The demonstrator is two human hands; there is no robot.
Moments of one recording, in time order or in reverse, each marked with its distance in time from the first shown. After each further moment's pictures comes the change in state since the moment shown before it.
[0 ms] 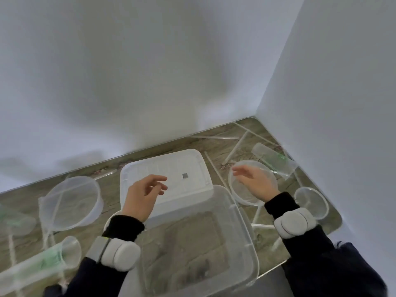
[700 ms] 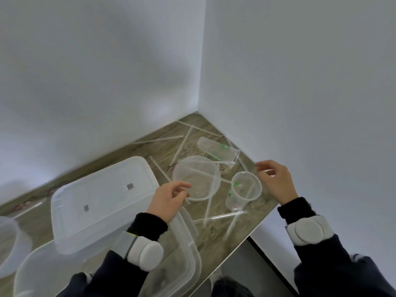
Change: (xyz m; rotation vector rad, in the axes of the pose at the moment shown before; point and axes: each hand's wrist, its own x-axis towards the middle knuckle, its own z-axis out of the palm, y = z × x) left_hand -0.002 0.075 0.179 0.048 -0.439 0.105; right_hand -0.081 0.102 -0.144 0.000 0.612 0.118
